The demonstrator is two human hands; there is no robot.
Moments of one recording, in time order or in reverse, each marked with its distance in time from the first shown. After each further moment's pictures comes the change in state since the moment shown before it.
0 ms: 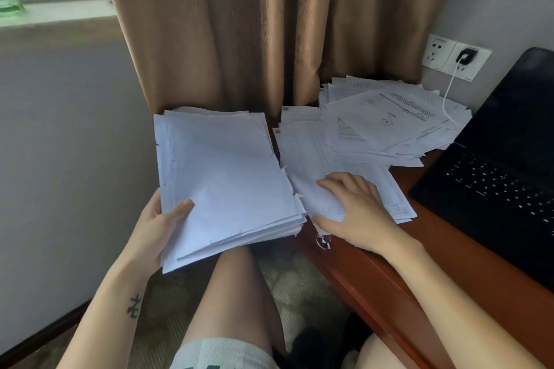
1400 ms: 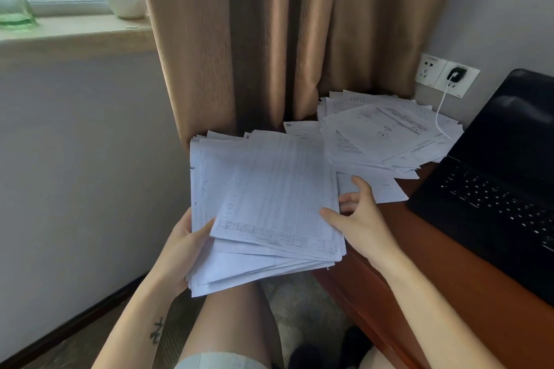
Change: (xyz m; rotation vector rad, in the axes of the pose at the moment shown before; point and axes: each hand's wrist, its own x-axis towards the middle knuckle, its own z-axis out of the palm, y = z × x) left_hand -0.016 -0.010 0.027 -0.001 -0.182 -0.037; right_hand -0.007 -0.035 -0.012 0.773 0.139 0.490
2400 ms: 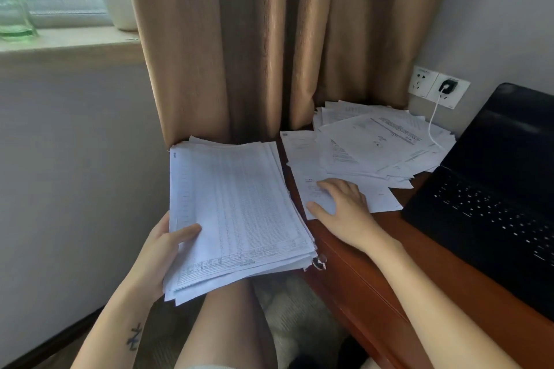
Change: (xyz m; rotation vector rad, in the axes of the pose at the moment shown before) left_hand 0.004 0.014 -0.020 0.000 0.114 -0.052; right_hand 0.046 0.004 -0.001 -0.669 -0.047 -0.356
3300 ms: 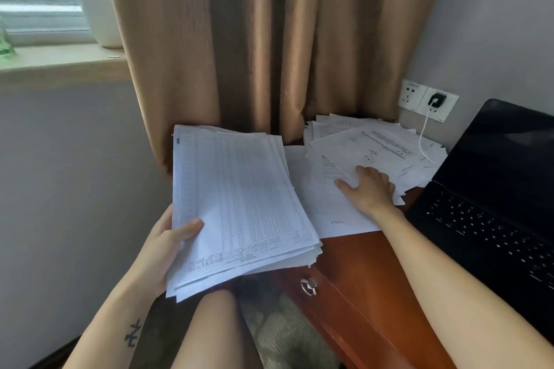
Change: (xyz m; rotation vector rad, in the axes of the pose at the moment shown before) left_hand 0.024 0.031 0.036 -0.106 -0.086 0.044; right_hand 0.096 0.096 -0.025 -0.164 0.116 0.343
